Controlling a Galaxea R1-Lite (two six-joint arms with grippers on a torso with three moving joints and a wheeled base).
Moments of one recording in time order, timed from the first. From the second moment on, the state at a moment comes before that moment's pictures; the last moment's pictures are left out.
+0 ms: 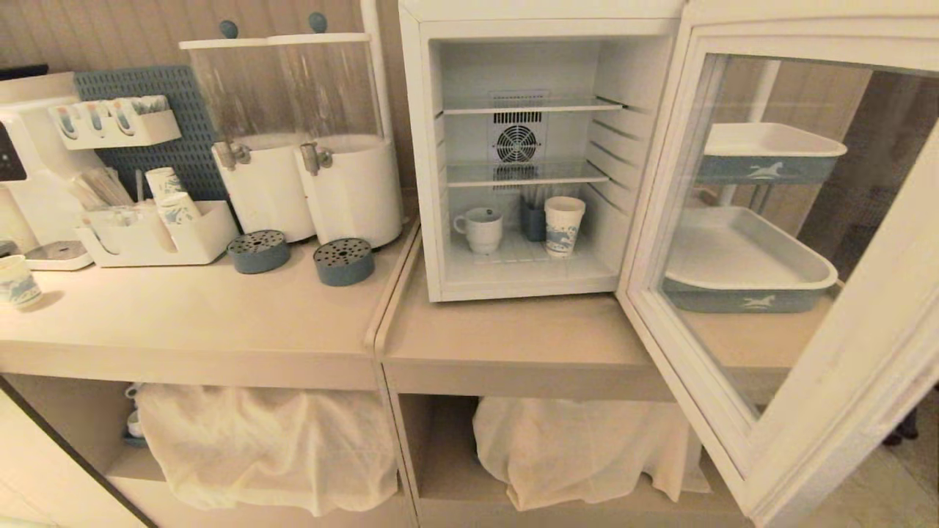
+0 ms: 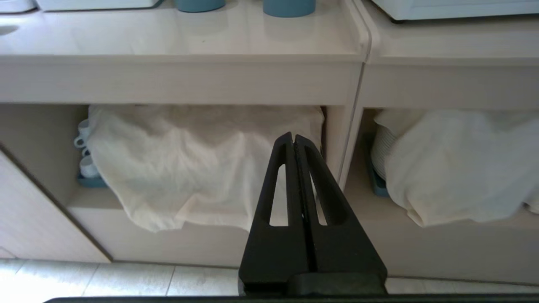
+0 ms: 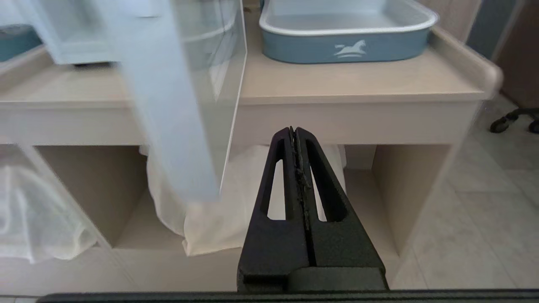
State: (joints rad) left arm 0.00 0.00 0.00 0.02 0.01 0.01; right arm 0.00 0.00 0.00 -0.02 0.00 0.00
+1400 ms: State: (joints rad) left arm 0.00 0.00 0.00 0.01 0.00 0.01; right arm 0.00 0.00 0.00 -0.02 0.00 0.00
